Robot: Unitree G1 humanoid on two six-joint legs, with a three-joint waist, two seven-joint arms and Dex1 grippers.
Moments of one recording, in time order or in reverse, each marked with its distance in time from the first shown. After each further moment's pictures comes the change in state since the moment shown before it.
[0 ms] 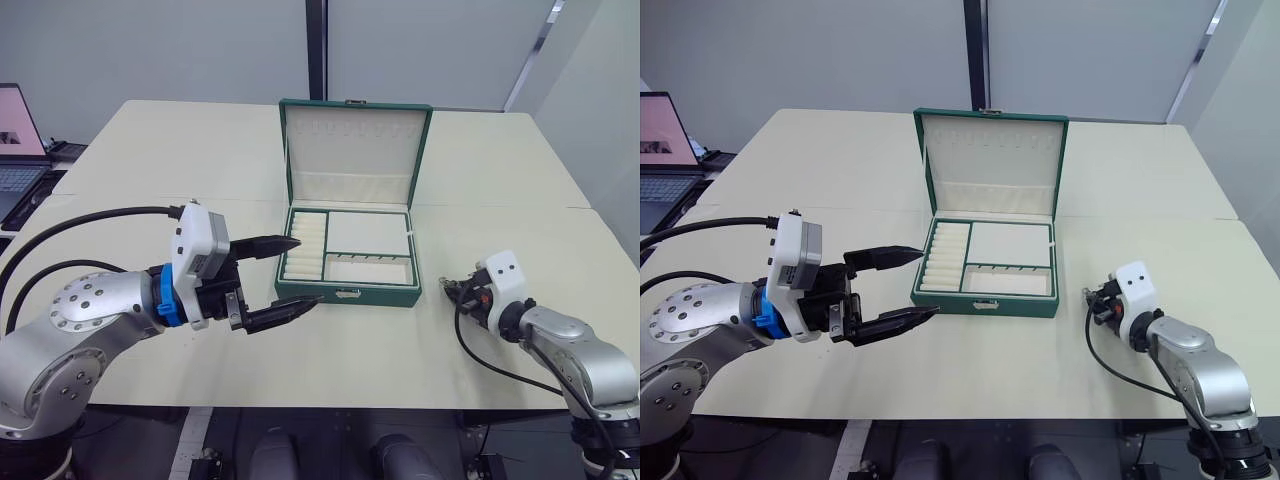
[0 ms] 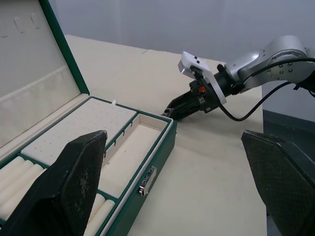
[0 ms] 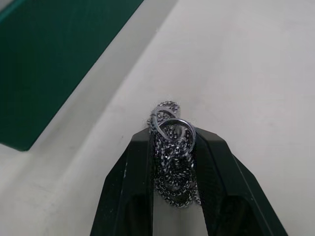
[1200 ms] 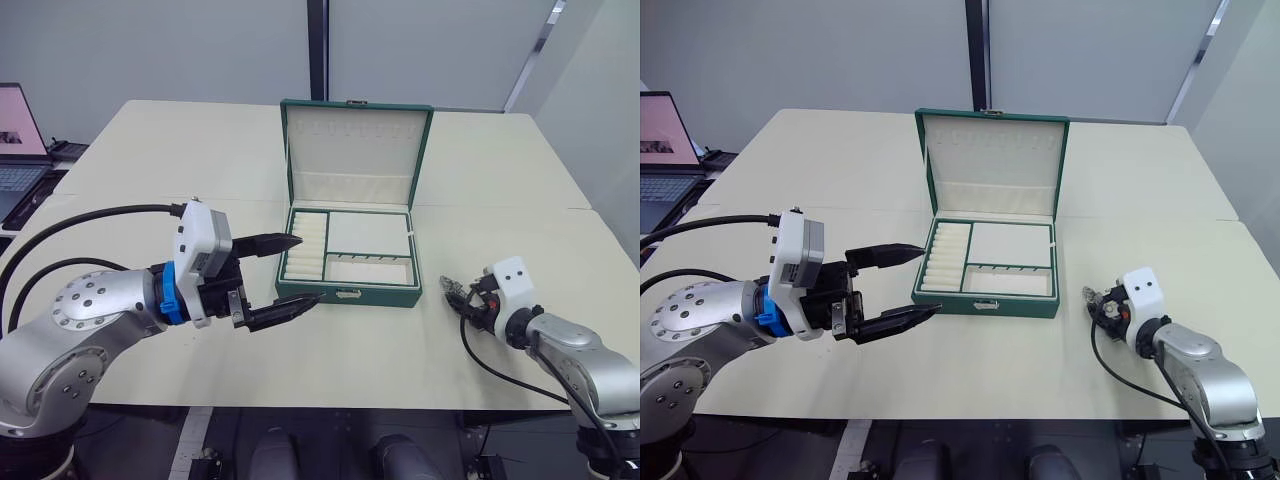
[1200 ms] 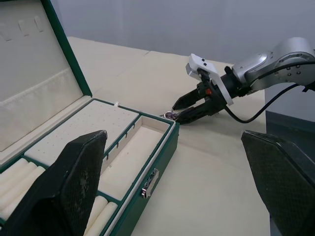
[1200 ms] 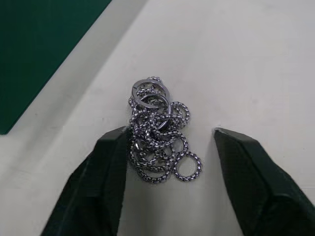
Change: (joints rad) left arm -0.011 -0.002 -0.009 -0.002 0.000 0.000 0.020; right arm 0.065 0.001 -0.039 -0.042 0.002 0.029 -0.020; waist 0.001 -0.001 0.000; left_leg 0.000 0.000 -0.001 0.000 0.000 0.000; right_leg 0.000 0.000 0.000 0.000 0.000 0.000
